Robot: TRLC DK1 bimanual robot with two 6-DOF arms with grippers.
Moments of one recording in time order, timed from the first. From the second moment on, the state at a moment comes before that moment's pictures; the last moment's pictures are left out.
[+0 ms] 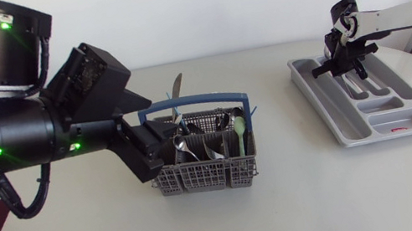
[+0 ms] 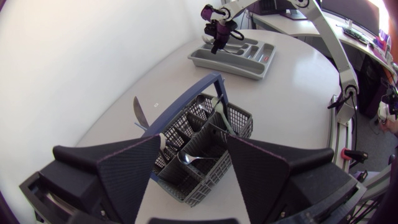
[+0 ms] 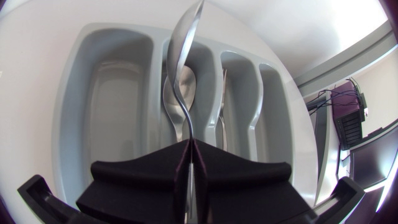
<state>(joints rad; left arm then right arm) -0.70 1.16 1.01 -0.47 0.01 0.34 -0.15 2.39 1.88 -0.48 0.29 -0.26</state>
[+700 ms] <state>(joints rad) -0.76 1.16 0.98 -0.46 -0.03 0.36 -0.16 2.24 1.70 -0.41 0.23 -0.25</state>
